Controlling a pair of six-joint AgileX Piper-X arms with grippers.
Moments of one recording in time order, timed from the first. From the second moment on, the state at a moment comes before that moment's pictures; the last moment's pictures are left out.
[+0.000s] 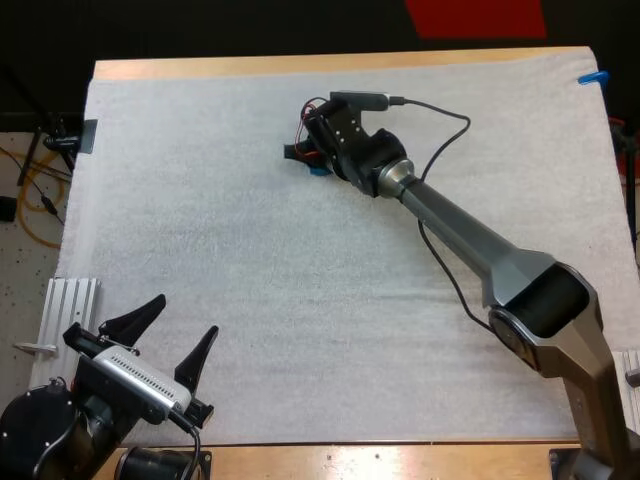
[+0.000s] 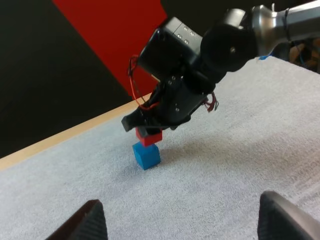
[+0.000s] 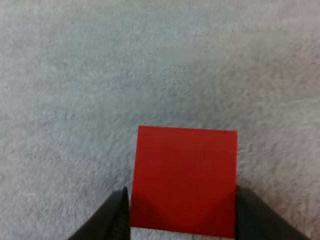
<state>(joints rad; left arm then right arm) -0.19 0.25 -0.85 0.98 0.29 -1.59 0.68 2.23 -1.91 0.63 0.24 -1.33</state>
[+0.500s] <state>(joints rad) -0.19 0.25 -0.85 0.98 0.29 -1.59 0.68 2.26 -1.92 0.61 0.22 -1.33</state>
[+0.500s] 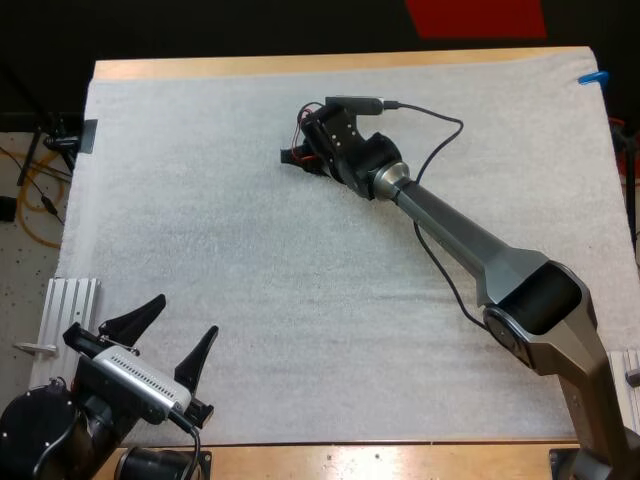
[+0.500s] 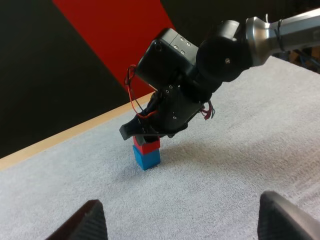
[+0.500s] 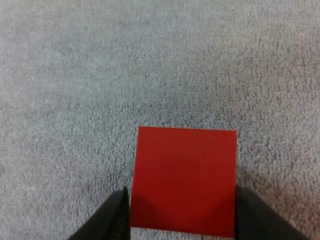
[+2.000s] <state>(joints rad) -0.19 0.25 -0.85 0.98 0.29 -1.58 0.70 2.02 -1.92 0.78 0.31 -1.48</state>
